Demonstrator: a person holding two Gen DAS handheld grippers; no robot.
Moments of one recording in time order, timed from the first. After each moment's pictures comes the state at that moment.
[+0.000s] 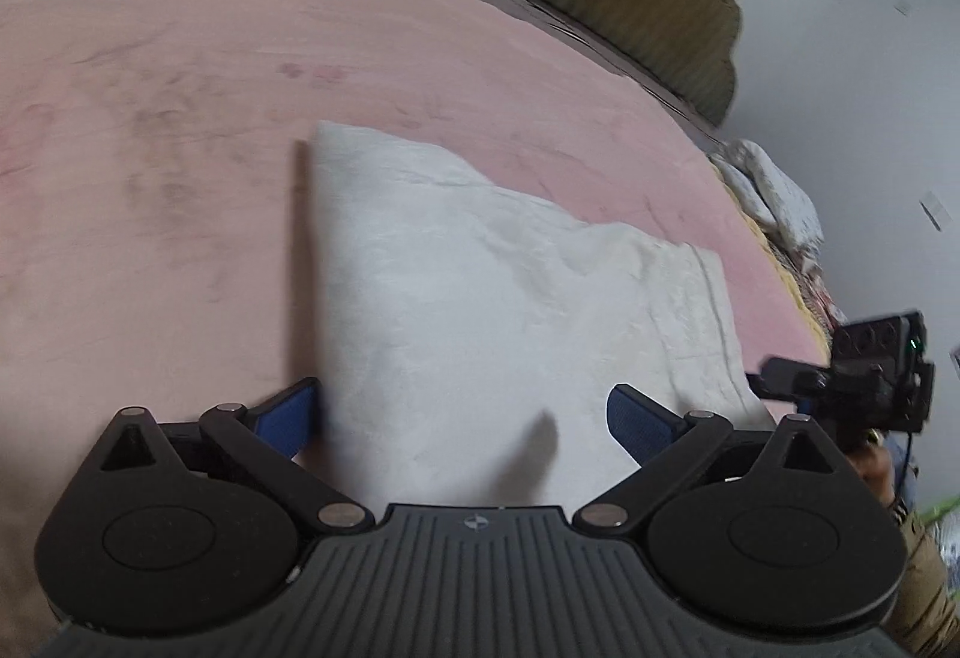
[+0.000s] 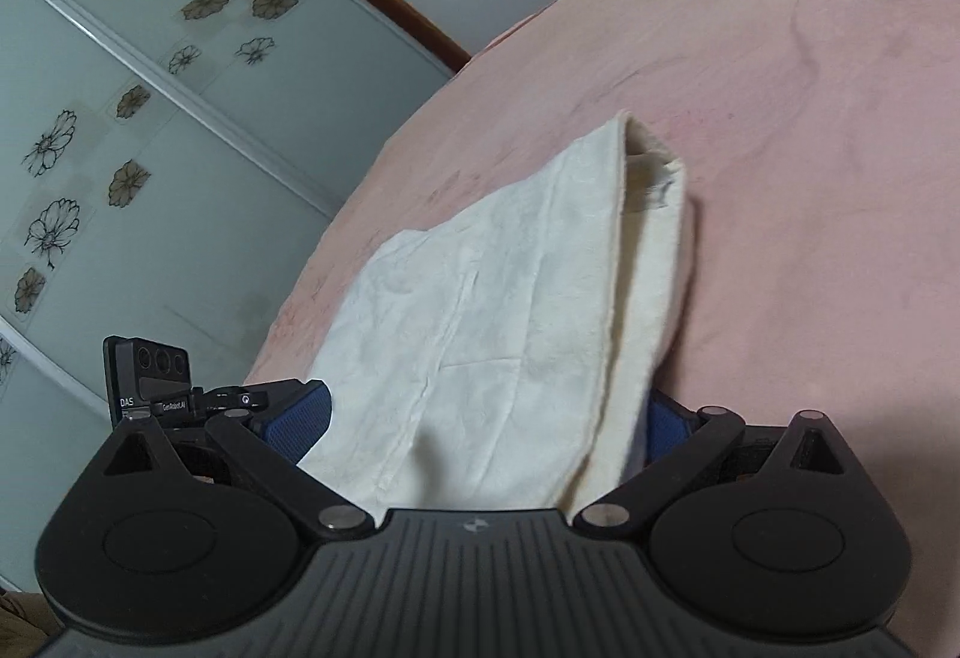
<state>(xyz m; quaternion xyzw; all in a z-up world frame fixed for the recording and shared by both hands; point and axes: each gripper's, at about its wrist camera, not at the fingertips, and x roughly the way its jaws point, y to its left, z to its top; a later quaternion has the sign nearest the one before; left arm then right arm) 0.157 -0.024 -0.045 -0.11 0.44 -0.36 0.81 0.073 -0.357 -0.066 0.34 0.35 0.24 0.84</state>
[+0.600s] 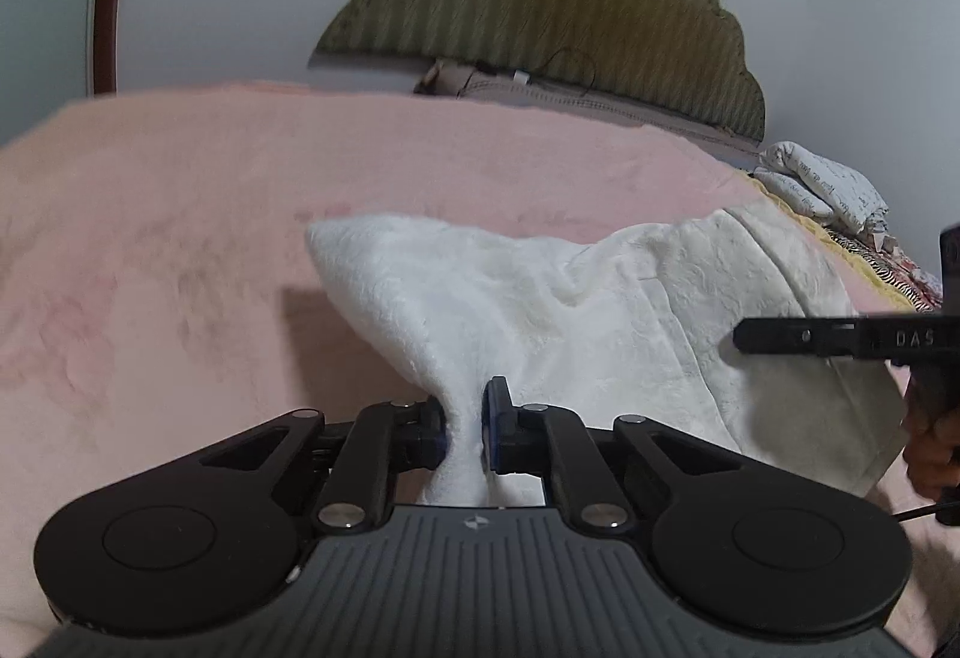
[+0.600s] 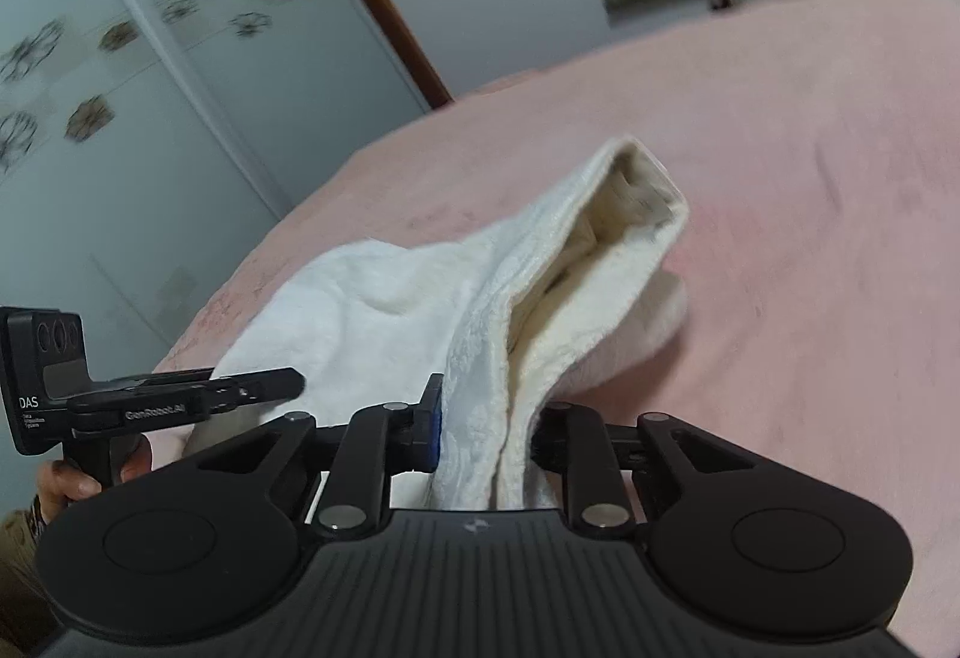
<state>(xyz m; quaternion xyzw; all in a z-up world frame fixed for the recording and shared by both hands) 0.090 -0.049 -0.010 0.00 0.30 -0.29 0.91 0.050 -0.305 -0.015 0.18 0.30 0.17 0.92</state>
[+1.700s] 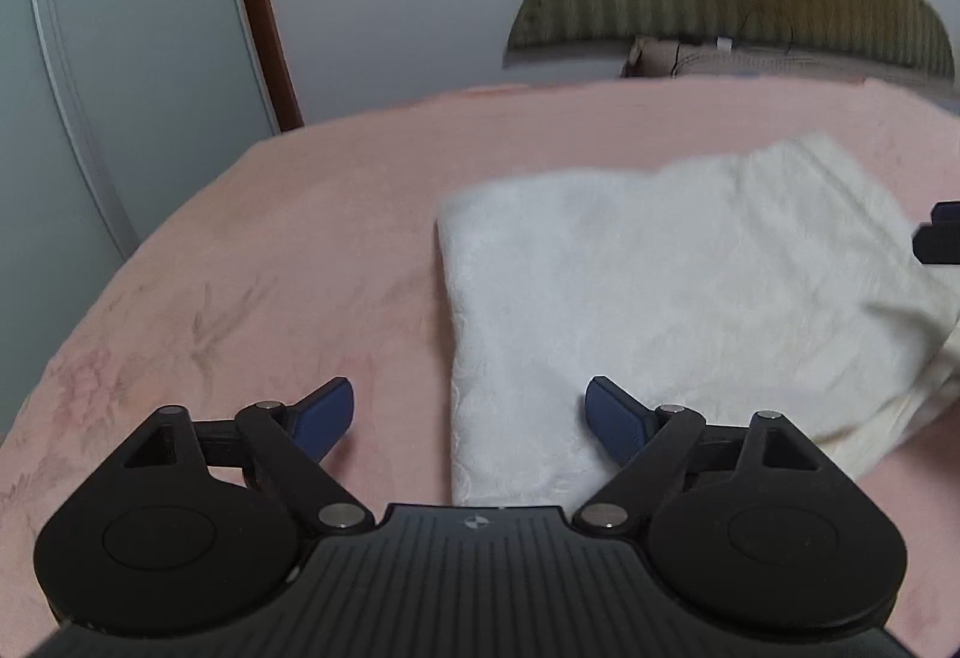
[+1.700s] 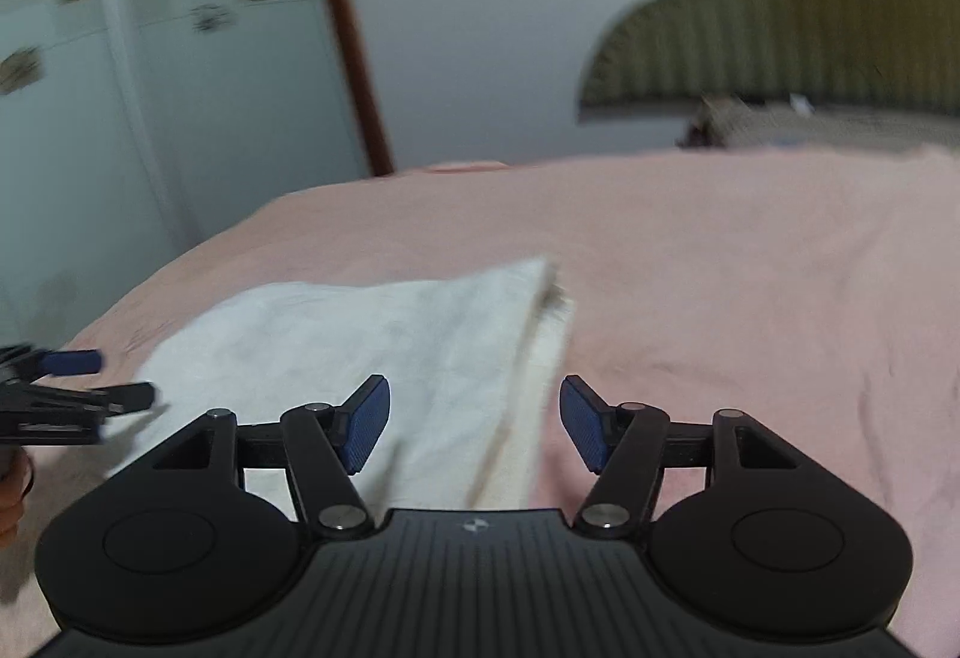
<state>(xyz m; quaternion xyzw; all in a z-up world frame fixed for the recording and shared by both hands) 0.177 -0.017 -0.023 0.12 0.30 -0.07 0.94 0.148 -0.253 -0.013 0.05 0.26 0.11 0.96</state>
